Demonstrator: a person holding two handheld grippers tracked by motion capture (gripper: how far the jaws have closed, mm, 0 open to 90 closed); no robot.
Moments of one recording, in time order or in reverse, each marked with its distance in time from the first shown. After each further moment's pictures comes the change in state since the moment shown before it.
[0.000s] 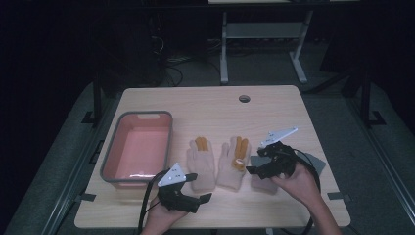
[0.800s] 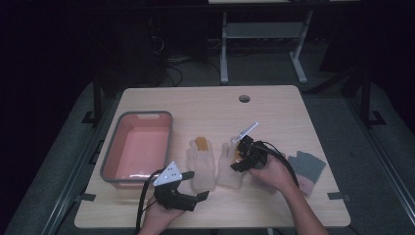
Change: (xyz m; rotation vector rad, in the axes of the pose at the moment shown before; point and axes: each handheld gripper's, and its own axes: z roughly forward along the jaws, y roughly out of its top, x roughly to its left) left arm 0.004 0.002 -0.008 -0.017 0.013 -0.009; right arm -0.007 0.030 0.081 0.236 -0.008 -0.040
